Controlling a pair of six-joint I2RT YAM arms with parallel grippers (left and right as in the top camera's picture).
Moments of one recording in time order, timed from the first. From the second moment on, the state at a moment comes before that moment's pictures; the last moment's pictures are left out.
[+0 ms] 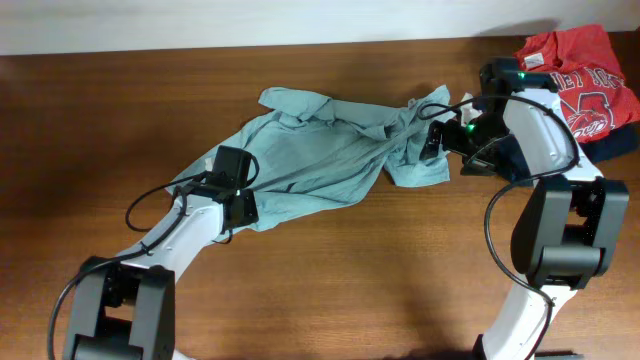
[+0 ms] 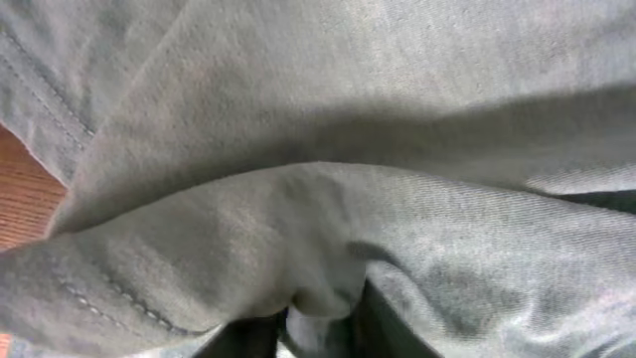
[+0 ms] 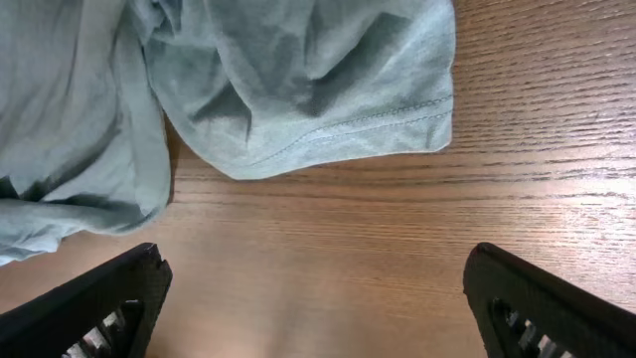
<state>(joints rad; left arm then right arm) -0.24 1.69 0.93 -0.53 -0.17 -0.40 -0.09 2.07 1.70 -1.22 -0.33 0.15</state>
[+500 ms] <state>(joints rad) -0.24 1.69 1.00 -0.73 -0.11 -0.40 -0.09 2.07 1.70 -1.22 -0.33 0.15</state>
